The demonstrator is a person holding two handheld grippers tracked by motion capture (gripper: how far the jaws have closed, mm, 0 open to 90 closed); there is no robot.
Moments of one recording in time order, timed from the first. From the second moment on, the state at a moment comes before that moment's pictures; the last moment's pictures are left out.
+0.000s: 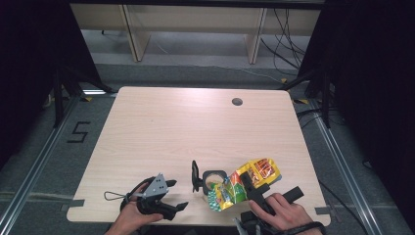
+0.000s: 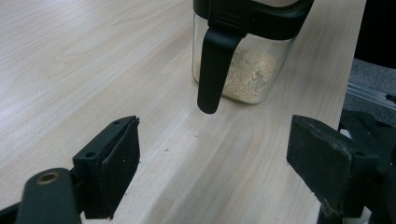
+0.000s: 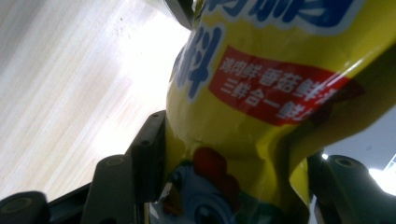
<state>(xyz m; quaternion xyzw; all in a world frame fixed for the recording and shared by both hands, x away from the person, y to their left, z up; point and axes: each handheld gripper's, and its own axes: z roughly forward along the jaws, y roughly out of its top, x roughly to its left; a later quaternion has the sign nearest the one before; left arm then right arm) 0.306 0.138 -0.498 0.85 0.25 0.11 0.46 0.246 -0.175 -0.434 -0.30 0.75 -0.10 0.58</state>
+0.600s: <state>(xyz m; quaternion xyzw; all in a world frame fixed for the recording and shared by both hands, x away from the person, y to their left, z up) 0.305 0.135 -0.500 0.84 0.26 0.10 0.47 0.246 -0.176 -0.433 -0.30 0.75 -0.09 0.58</state>
